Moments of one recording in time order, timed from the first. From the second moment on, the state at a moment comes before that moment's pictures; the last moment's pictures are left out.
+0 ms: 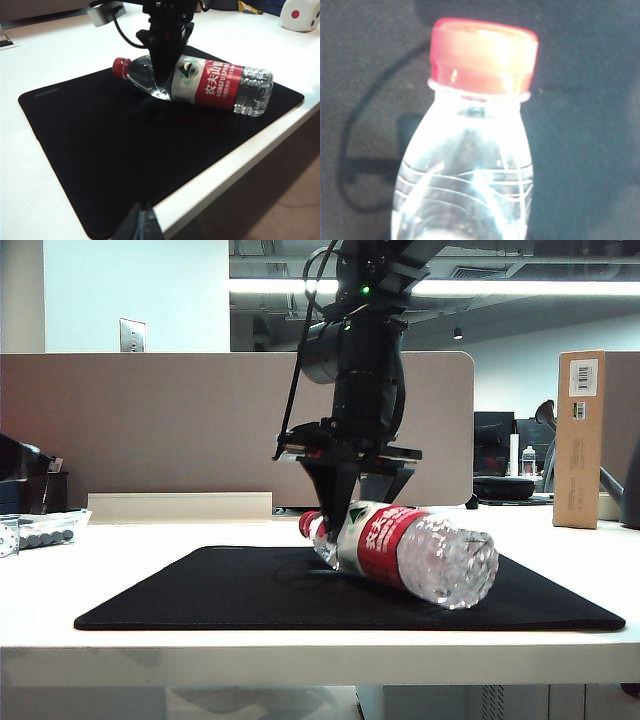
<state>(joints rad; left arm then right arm) -0.70 0.10 0.00 -0.09 -0.03 0.05 0.59 2.28 2.11 -1.23 -0.08 -0.08</state>
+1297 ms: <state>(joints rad) -0.40 0.01 0.00 -0.09 -0.03 0.05 0.61 1.62 0.84 0.80 0.12 0.20</state>
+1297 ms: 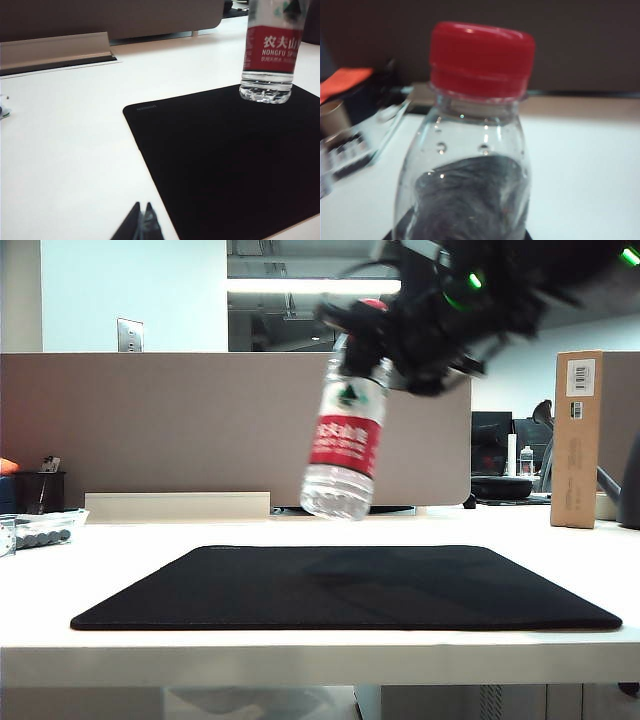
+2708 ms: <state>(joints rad) -0.40 0.02 0.00 -0.09 -0.03 0.05 0.65 1.84 0.71 1.26 0.11 -0.09</state>
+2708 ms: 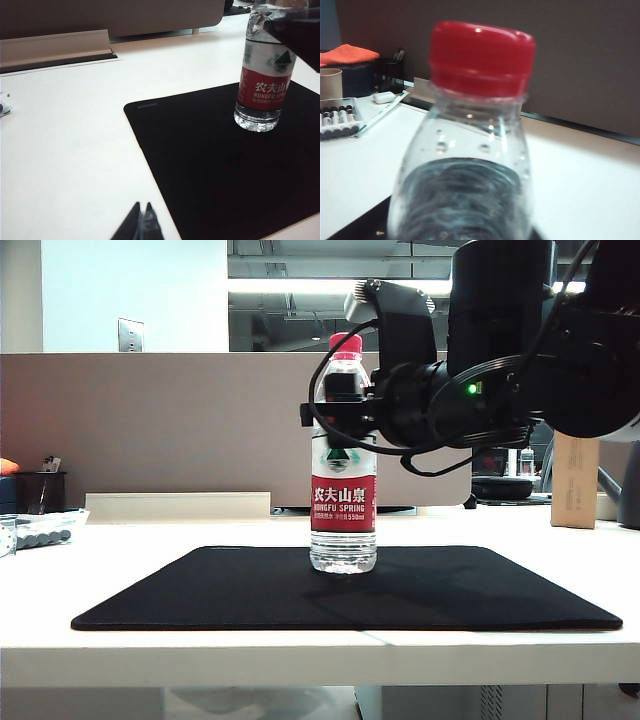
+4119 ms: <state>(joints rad) 0.06 0.00 0.00 -0.09 -0.03 0.05 0.76 0.84 0.71 0.44 0.16 -0.07</state>
